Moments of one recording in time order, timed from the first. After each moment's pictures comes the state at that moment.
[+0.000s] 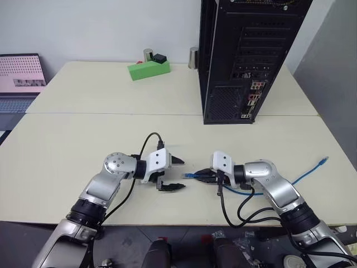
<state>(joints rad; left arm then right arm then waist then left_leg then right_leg) -0.48 0.58 -0.28 0.15 -0.13 0.07 -1.21 -0.44 -0.45 0.37 -0.02 0.11 0.27 1.03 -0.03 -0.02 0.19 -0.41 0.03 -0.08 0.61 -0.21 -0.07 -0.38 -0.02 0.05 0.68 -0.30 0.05</state>
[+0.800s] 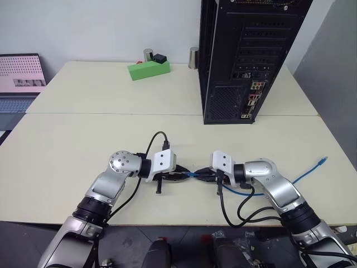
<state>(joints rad) -0.48 0.57 -0.28 0.16 -0.11 0.01 -1.23 -0.44 -0.46 0.37 -0.02 0.10 0.28 1.03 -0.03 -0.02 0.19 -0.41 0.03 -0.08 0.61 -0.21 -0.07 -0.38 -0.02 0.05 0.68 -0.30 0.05</state>
